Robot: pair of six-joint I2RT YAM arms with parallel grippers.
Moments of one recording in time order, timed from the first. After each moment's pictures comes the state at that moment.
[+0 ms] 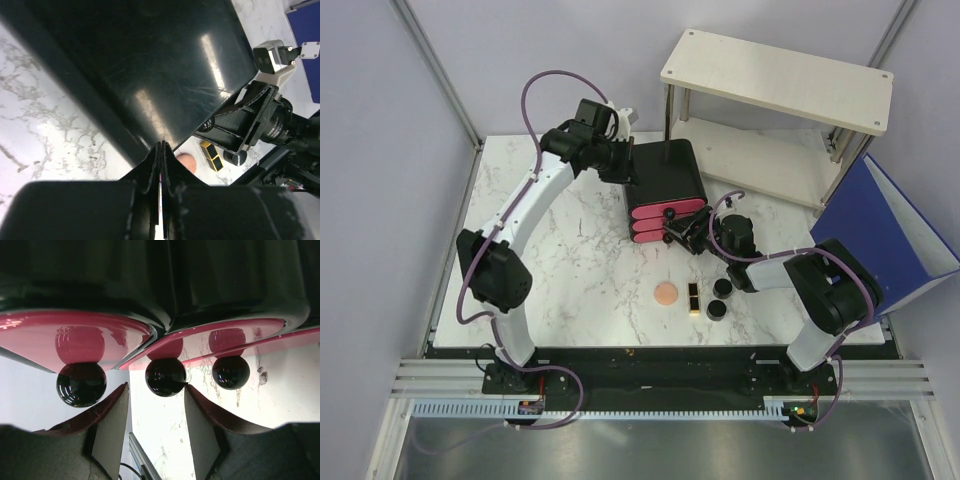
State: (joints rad) left arm -0.44 1.86 1.92 -0.88 0.33 -0.23; right arm 0.48 1.69 0.57 0.88 -0.23 1.25
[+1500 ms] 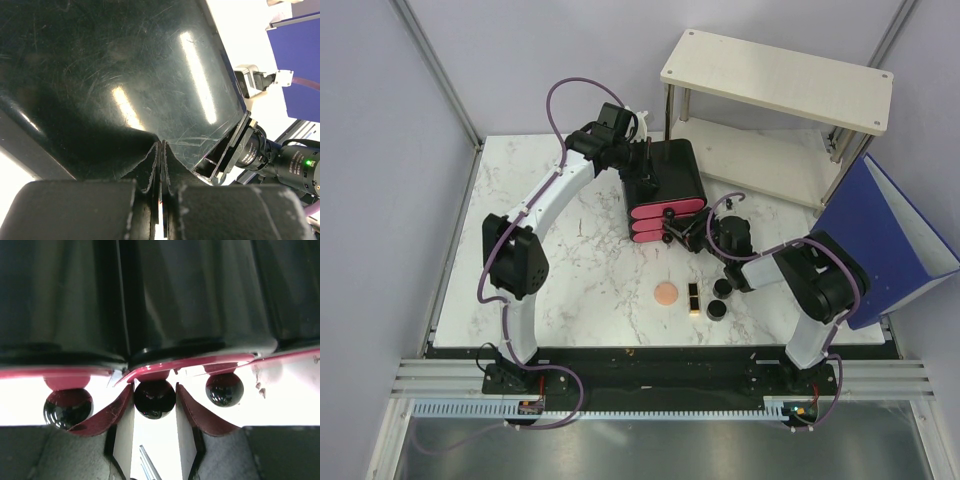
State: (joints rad) left arm -0.49 2.02 1.98 -0.78 0.37 -0.36; right arm 0.48 1.78 0.59 0.97 -0.19 1.33
